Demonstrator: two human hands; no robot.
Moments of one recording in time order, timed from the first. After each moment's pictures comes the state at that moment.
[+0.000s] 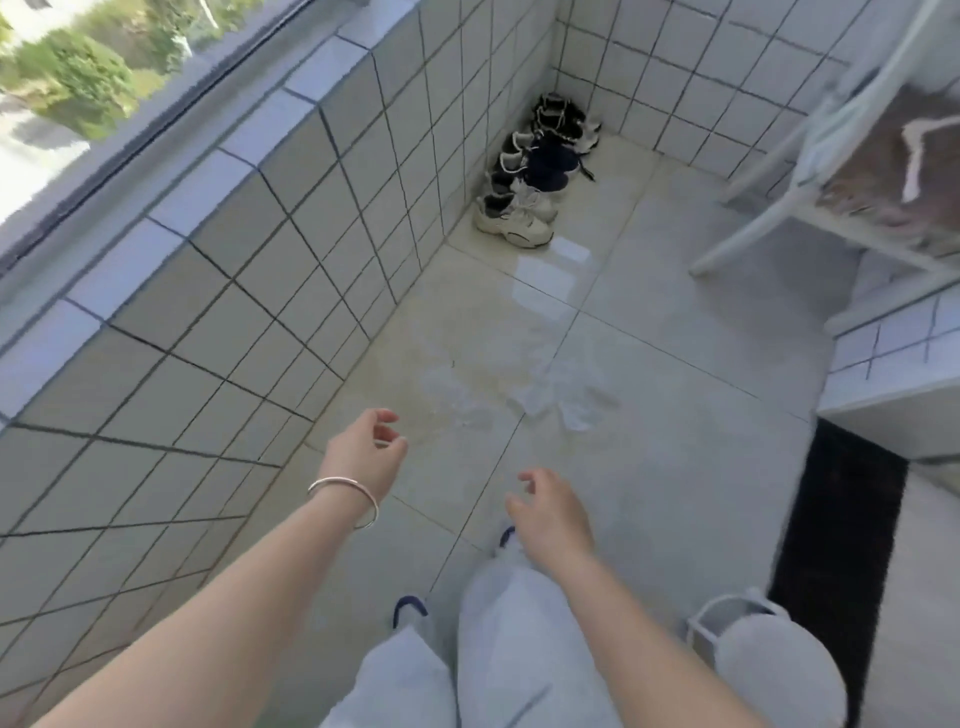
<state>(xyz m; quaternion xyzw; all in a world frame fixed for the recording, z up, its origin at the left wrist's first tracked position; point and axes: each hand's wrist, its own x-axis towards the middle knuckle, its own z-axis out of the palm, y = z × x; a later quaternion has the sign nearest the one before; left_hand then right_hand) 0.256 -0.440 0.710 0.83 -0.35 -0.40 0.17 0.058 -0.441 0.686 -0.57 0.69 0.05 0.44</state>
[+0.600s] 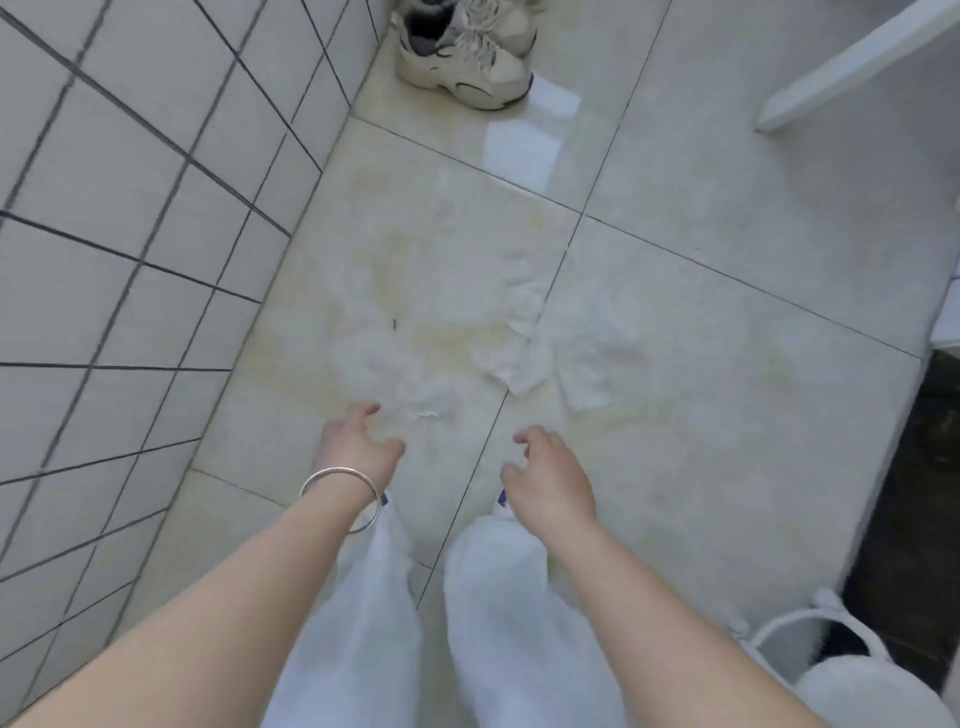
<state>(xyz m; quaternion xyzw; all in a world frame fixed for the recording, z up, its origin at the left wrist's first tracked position) 0.230 -0.654 0.379 0.84 -0.31 -0.45 -0.03 0.044 -0.649 0.382 -0.52 0.71 0.11 0.47</state>
